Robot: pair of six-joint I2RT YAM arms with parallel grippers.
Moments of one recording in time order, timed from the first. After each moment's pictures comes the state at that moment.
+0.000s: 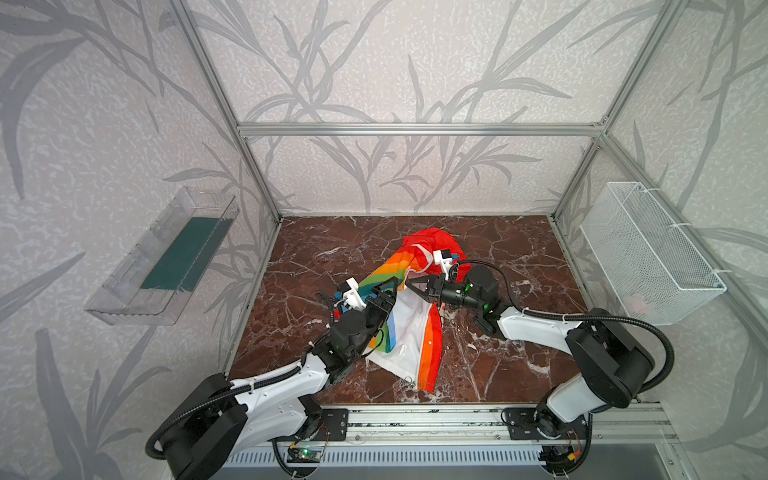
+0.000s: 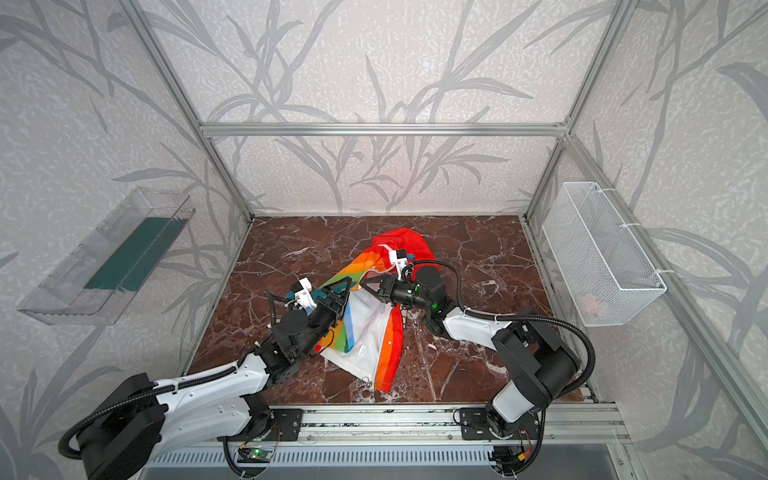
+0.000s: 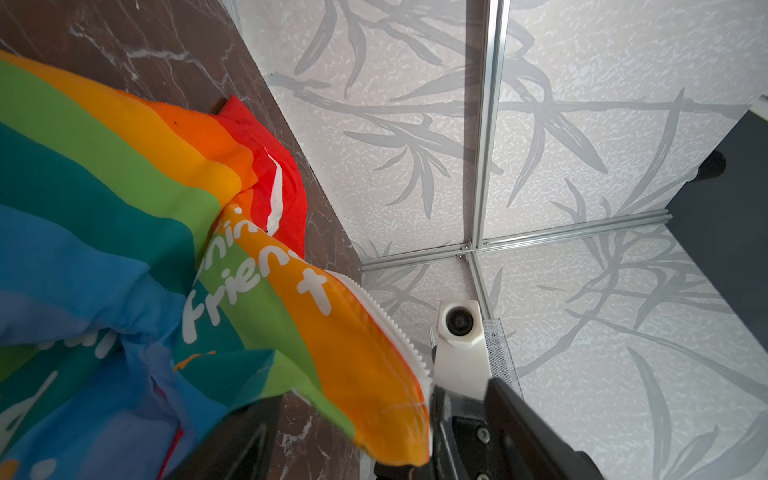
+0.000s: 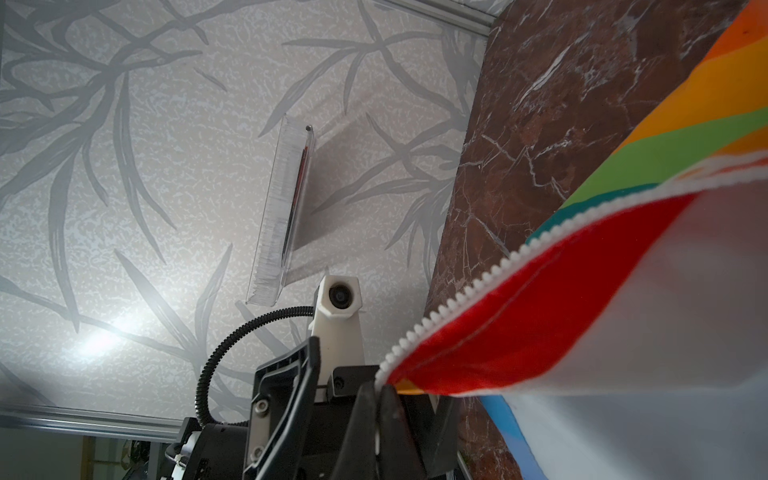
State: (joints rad) left arm -0.76 1.10 0.32 0.72 -0.30 -1.39; right arm 0.66 1.57 0.72 0.83 -0.60 1.29
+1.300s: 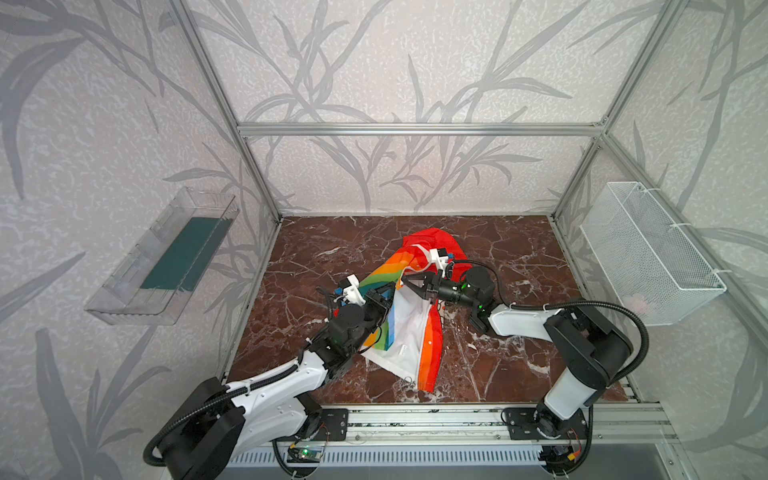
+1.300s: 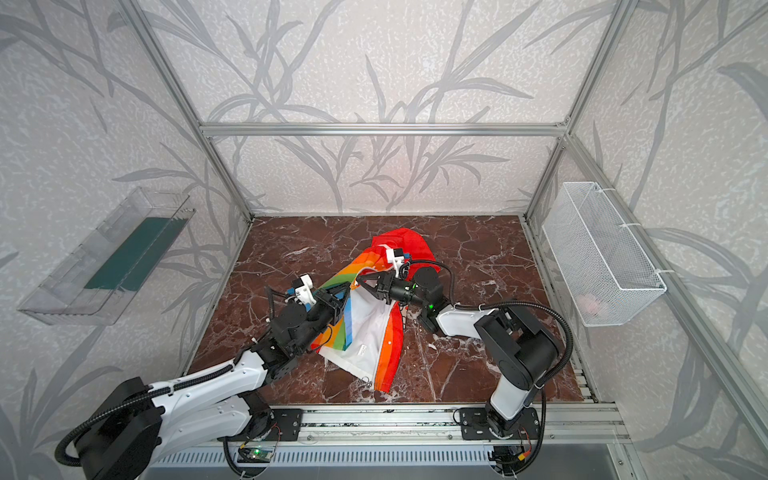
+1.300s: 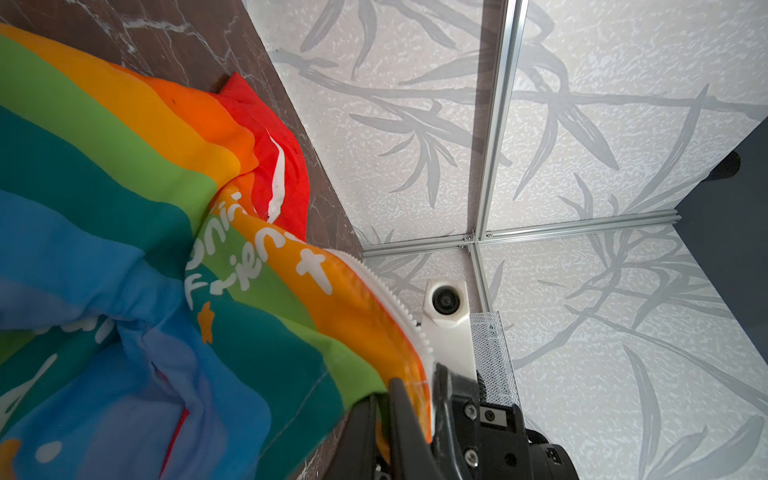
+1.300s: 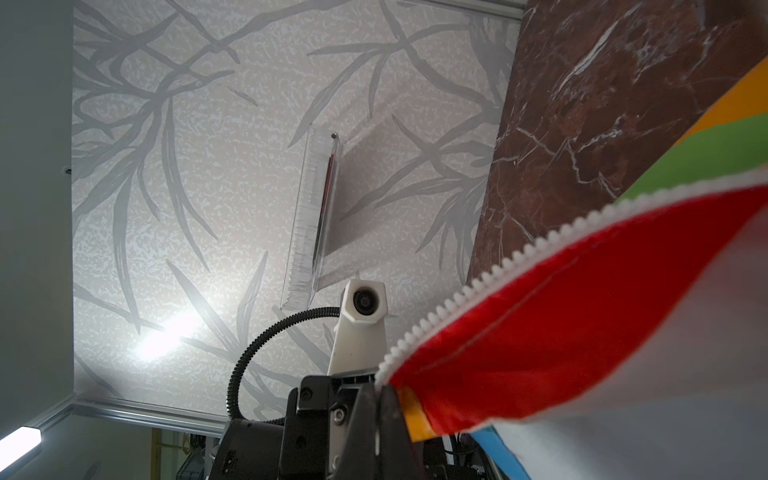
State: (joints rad) left arm -0.72 1.06 0.36 0.62 -0.19 -1.43; right arm 0.66 1.71 0.75 1.07 -0.63 1.46
